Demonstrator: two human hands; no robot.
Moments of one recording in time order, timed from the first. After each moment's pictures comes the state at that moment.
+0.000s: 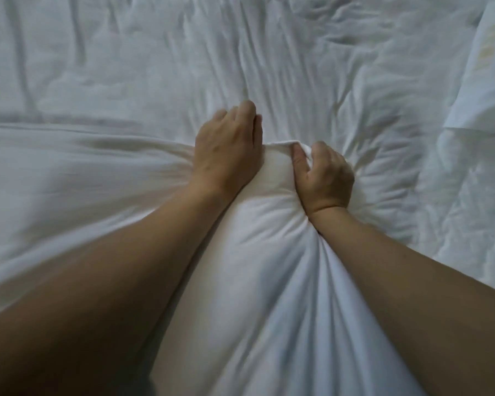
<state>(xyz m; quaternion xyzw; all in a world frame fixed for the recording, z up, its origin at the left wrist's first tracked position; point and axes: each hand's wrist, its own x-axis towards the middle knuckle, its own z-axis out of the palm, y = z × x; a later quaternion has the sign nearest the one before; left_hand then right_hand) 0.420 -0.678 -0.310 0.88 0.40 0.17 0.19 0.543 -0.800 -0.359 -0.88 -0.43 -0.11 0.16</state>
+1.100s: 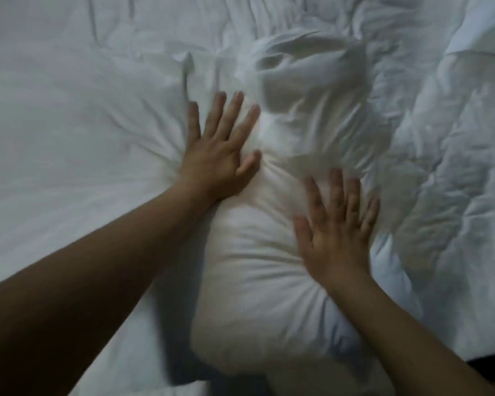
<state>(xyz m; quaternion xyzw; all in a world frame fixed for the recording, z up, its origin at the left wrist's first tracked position) 0.288 -0.805 -0.275 0.95 0.32 0.00 0.05 0.395 -1.029 -0.278 -0.88 -0.47 0.06 -0.01</state>
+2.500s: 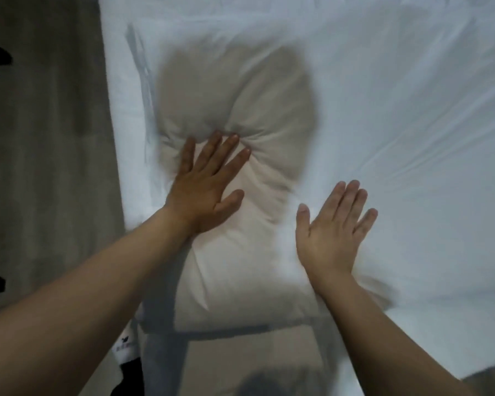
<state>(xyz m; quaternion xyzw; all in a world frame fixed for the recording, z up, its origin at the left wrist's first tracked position) -0.263 -0.656 -0.267 0.97 0.25 0.03 0.05 -0.114 -0.849 -0.281 -0.95 -0.31 0.04 0.03</state>
